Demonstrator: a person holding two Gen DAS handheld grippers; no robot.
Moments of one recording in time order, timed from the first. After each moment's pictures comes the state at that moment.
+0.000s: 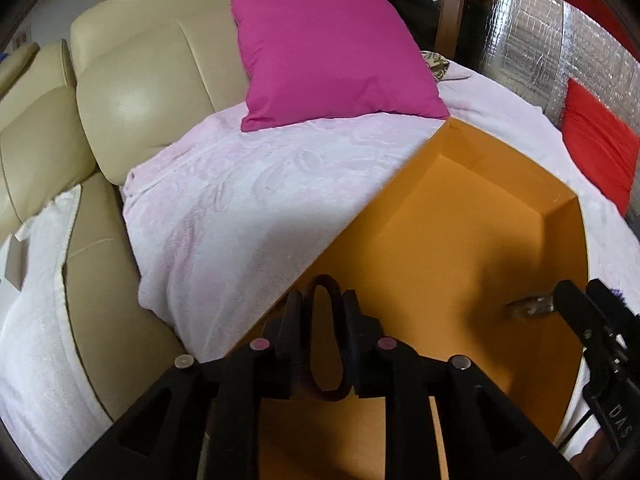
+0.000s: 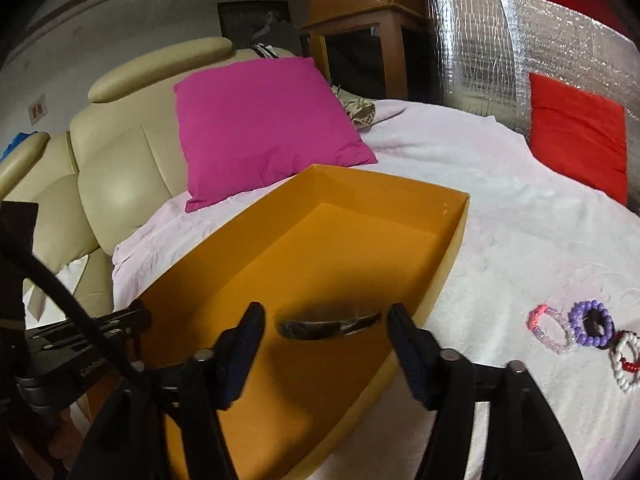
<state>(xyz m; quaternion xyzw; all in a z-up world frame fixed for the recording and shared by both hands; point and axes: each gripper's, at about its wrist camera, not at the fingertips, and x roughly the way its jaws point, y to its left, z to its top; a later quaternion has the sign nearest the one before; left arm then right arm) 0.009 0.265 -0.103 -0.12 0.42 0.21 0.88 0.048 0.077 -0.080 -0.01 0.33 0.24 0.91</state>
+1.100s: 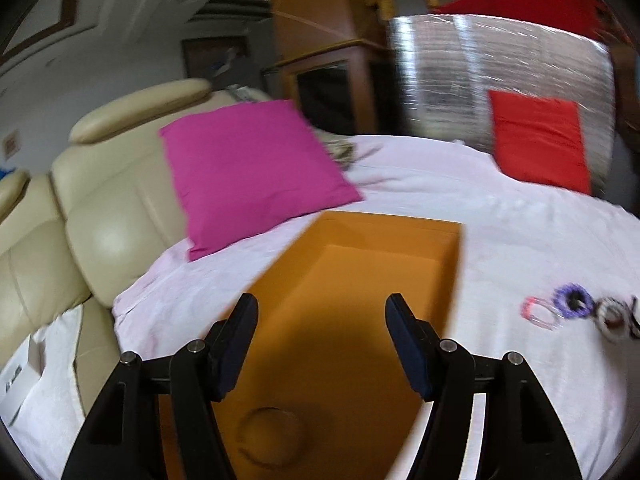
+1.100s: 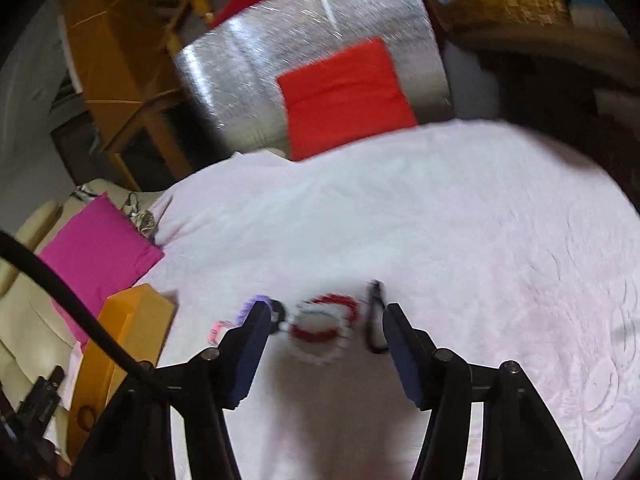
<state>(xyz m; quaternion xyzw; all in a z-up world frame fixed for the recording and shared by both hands) 0.014 0.111 -0.051 0.04 0.27 0.17 0.95 0.023 -0.255 -0.061 0.21 0.32 -0.02 0.92</state>
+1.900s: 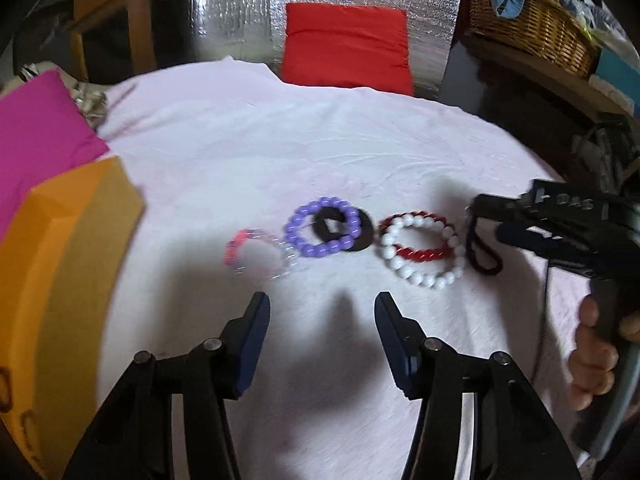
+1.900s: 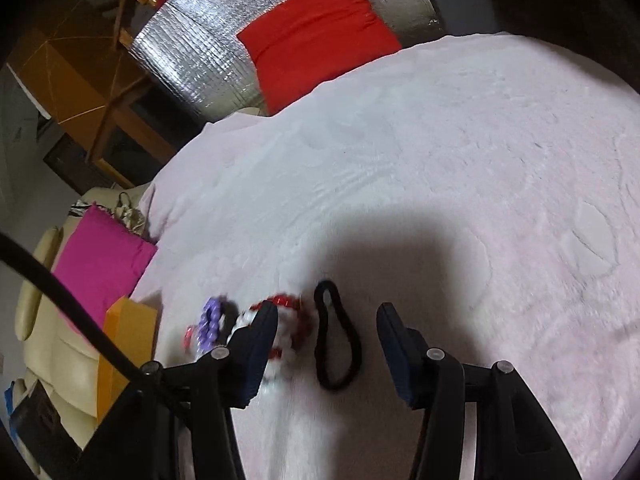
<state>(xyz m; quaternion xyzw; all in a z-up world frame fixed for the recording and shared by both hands) 0.079 -0.058 -0.112 0.02 0.41 -0.15 0.90 0.093 -0.307 -0.121 0.29 0.41 0.02 0.87</state>
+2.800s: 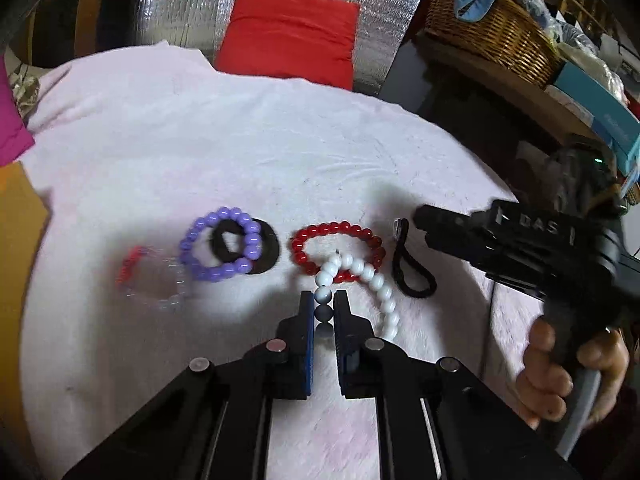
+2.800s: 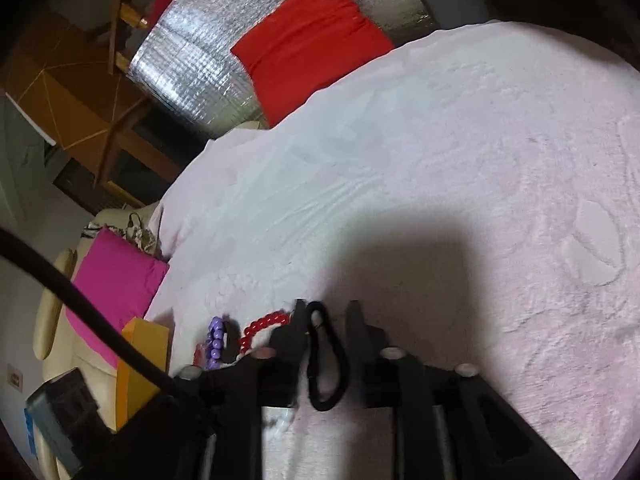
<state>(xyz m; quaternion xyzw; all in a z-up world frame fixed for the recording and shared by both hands) 0.103 -0.085 -0.116 -0.02 0.43 -0.26 0.87 0.093 -0.324 -0.124 0.33 0.39 0.03 0.86</state>
